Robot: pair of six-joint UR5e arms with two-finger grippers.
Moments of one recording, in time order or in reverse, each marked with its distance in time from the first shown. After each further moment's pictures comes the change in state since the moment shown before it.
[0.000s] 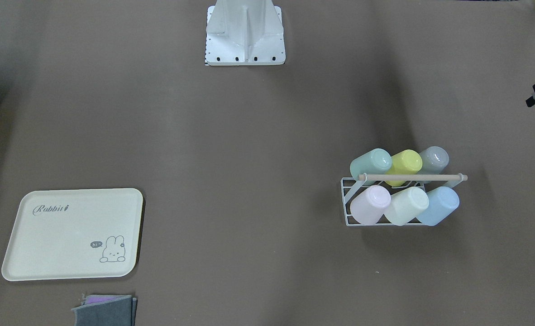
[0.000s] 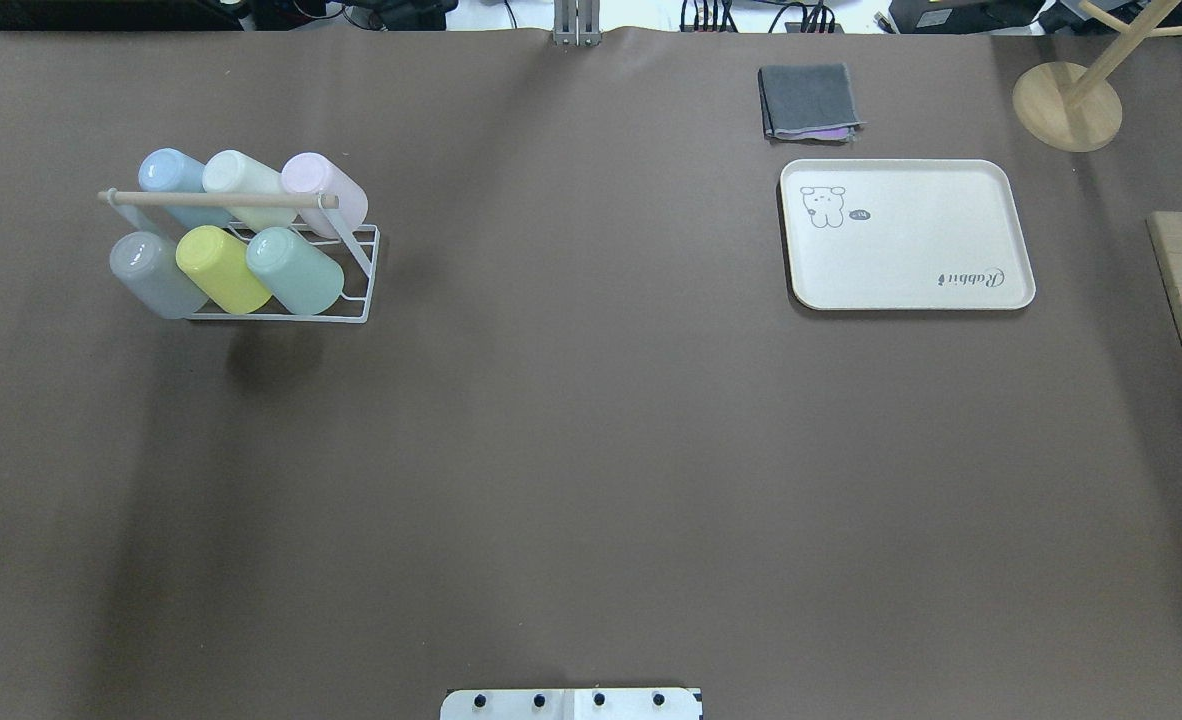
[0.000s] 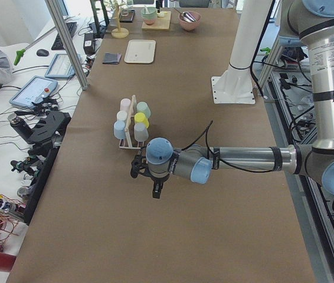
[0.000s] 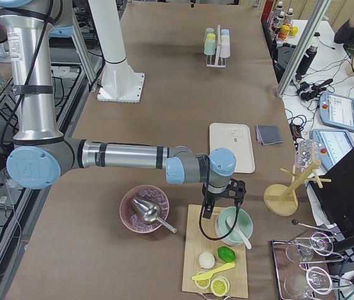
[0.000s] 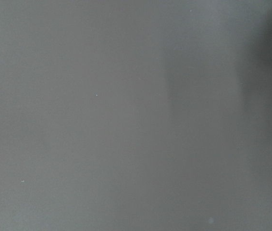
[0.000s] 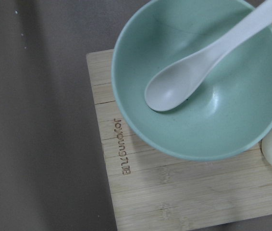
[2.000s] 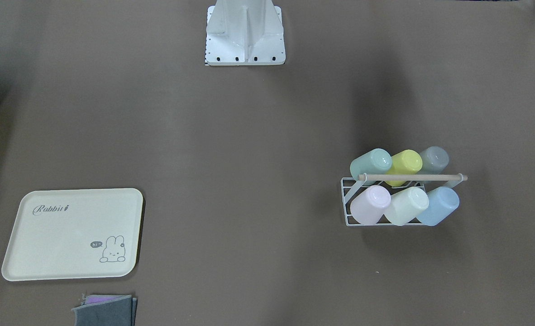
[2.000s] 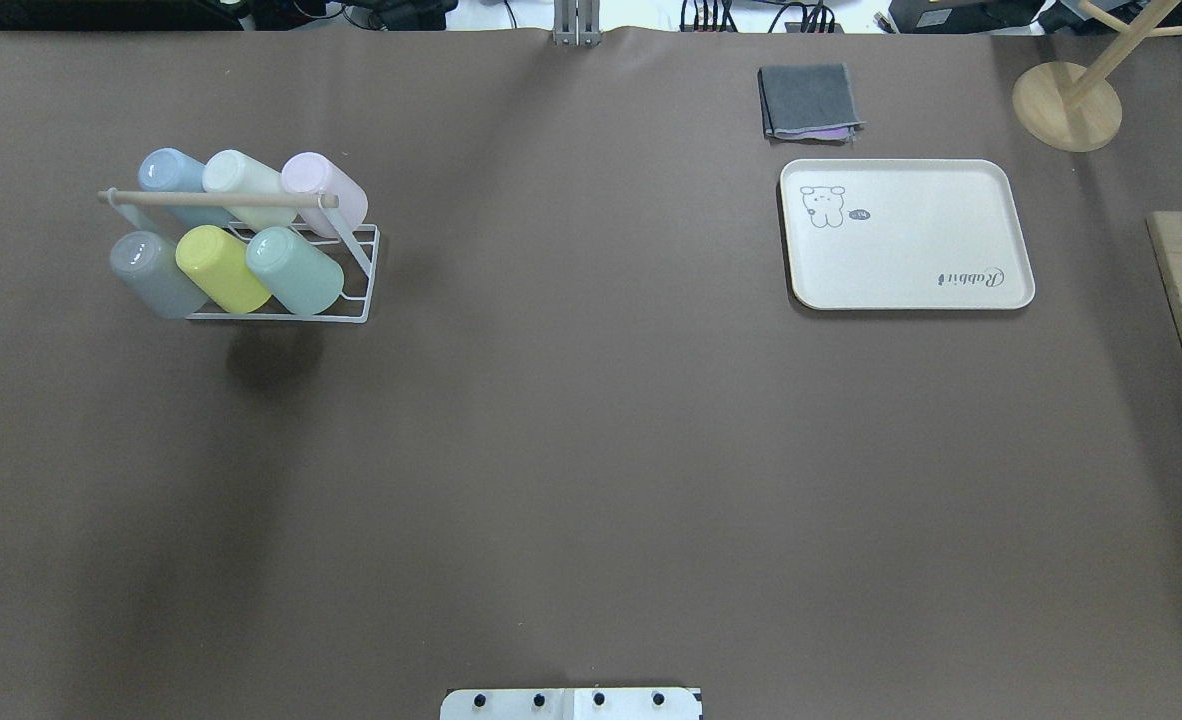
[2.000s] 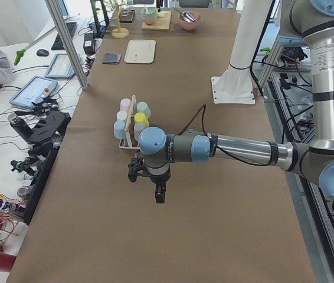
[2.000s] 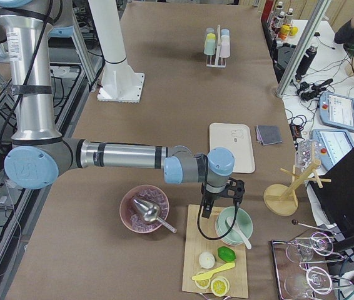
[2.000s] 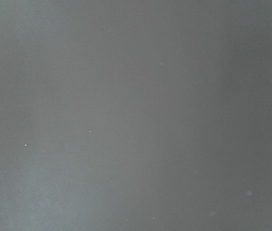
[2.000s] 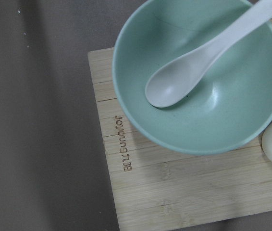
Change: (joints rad) left arm -0.066 -0.050 -0.115 0.441 0.136 0.132; right arm 0.003 -0.009 0.011 -0.001 0.007 0.001
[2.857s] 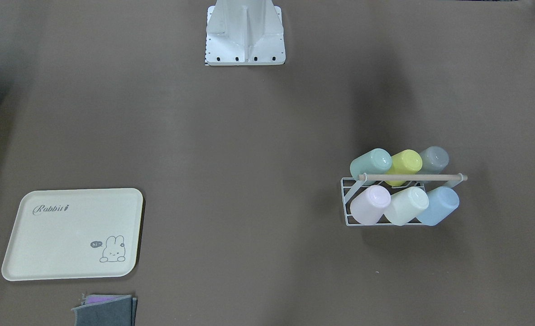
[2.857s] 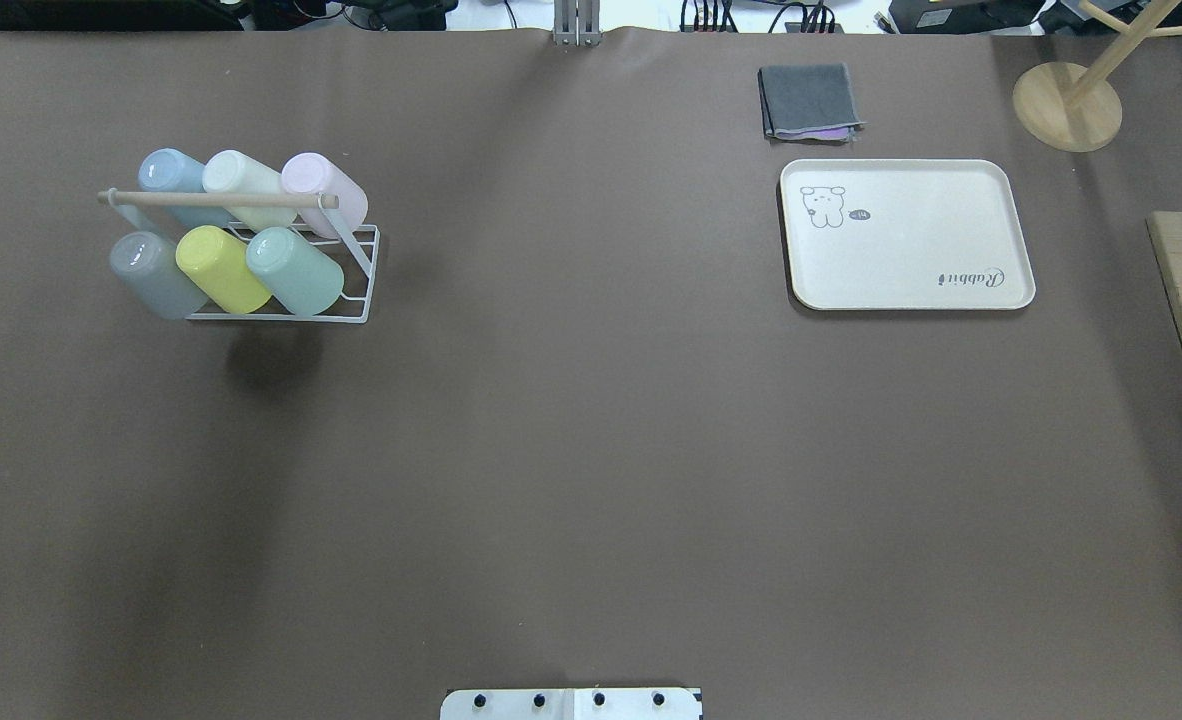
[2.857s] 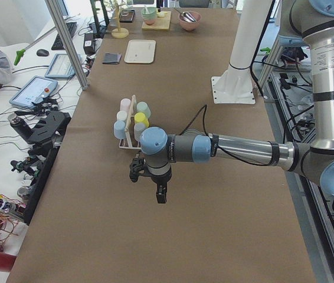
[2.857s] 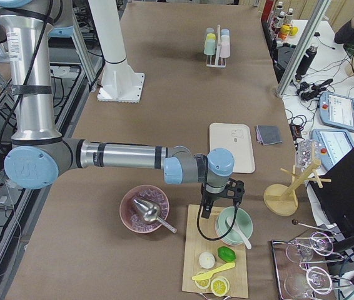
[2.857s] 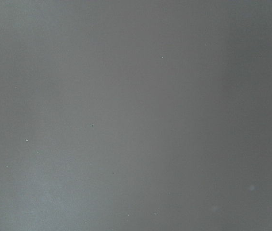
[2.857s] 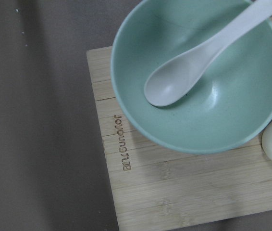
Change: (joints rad) left arm 0.010 0.004 -0.007 0.001 0.004 0.004; right arm -0.001 -0.004 0.000 0.000 0.005 0.001
